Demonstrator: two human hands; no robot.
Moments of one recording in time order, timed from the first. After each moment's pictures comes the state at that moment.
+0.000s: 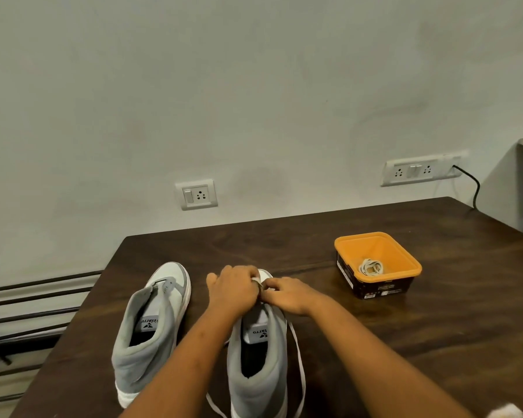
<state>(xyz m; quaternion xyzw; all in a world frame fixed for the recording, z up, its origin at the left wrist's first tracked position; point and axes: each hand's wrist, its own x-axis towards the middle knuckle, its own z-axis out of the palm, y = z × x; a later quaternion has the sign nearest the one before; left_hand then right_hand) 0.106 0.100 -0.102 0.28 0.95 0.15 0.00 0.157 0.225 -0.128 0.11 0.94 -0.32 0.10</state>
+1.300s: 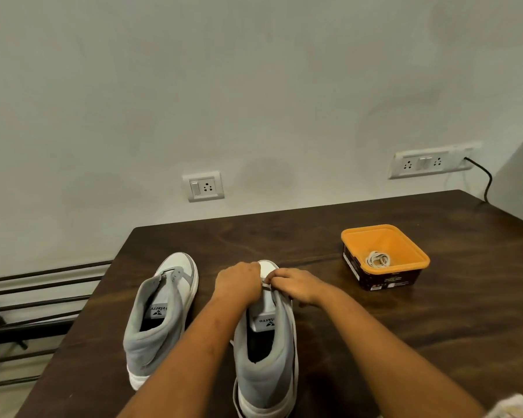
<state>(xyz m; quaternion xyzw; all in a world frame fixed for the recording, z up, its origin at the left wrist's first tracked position) 0.101 0.096 -0.108 0.32 0.95 -0.03 0.03 0.159 0.226 -0.128 0.13 0.90 -0.39 0.09</state>
